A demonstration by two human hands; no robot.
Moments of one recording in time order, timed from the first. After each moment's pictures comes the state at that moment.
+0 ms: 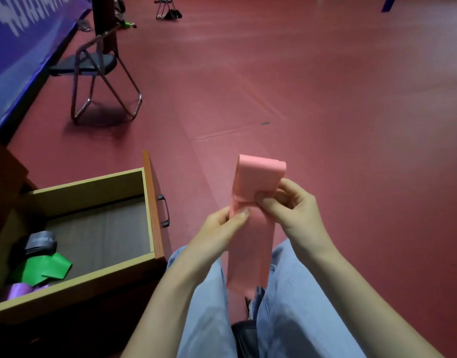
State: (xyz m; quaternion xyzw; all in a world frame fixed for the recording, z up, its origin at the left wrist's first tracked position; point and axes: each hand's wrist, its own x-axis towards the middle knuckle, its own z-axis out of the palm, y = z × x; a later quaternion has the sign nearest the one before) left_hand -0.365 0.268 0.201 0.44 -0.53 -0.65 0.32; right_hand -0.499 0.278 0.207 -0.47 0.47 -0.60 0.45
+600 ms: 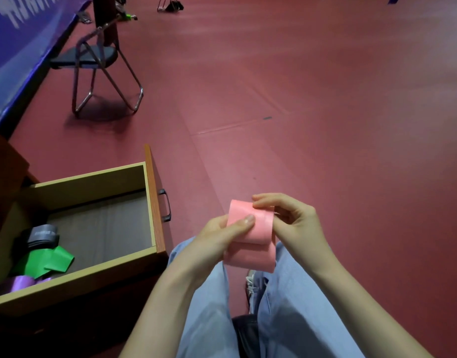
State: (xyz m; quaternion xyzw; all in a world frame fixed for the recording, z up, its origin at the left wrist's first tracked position) left_hand -0.357 0.273 0.189 0.42 -0.47 -0.72 0.28; right_hand -0.503 0.290 0.185 -0.56 0.52 -0.53 0.37
